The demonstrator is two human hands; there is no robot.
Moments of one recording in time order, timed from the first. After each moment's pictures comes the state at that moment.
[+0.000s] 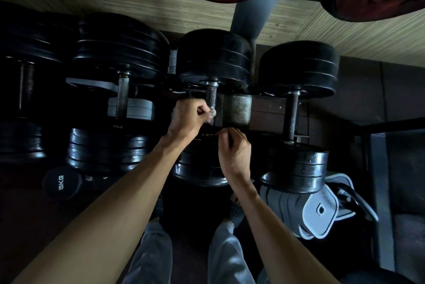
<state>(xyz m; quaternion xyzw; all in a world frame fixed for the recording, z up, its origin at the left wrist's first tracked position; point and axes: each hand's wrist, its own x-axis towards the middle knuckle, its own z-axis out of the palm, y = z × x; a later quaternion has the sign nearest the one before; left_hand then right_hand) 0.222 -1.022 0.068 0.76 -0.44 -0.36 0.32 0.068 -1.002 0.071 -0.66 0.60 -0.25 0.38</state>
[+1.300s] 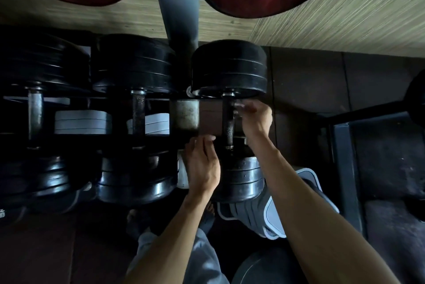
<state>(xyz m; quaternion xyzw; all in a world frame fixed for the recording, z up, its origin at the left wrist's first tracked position) -0.005 -1.039 0.066 0.81 -0.31 -0.31 0.39 -0.084 -1.173 0.073 -0.47 0.70 -0.28 0.45</state>
